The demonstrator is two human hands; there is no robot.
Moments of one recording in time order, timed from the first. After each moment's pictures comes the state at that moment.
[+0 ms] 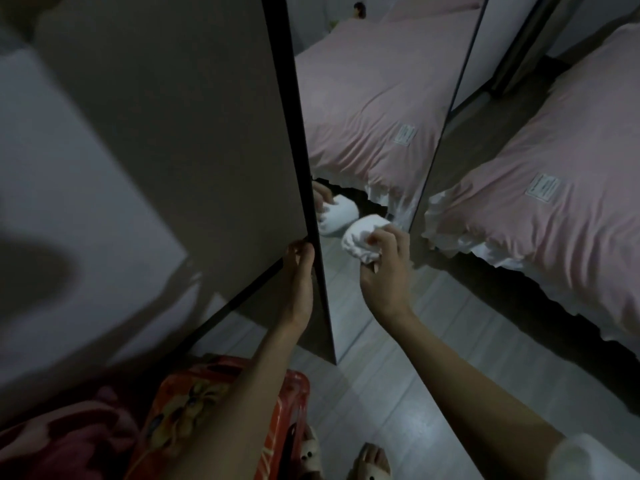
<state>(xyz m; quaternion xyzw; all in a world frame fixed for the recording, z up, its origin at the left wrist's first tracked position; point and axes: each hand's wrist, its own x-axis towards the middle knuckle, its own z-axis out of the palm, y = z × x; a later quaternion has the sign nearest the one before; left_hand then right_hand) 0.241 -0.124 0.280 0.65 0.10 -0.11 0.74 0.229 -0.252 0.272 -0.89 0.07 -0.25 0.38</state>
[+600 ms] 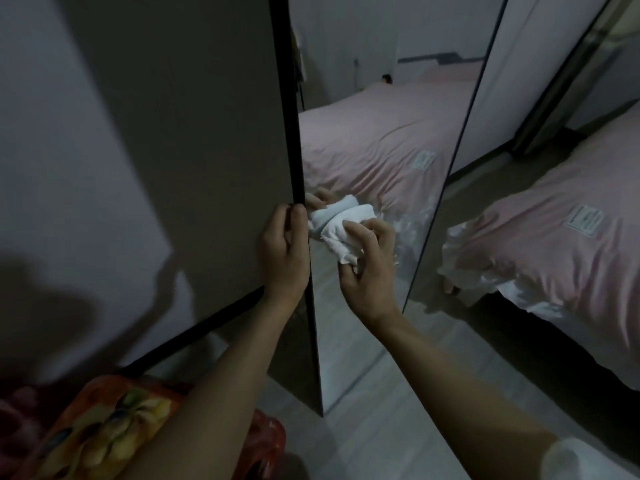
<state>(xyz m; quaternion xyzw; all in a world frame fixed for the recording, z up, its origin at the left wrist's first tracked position) 0.245 -0.153 0.207 0.70 -0.02 0.26 0.66 0.246 -0.269 0.161 -0.84 -0.13 -0.33 0.41</state>
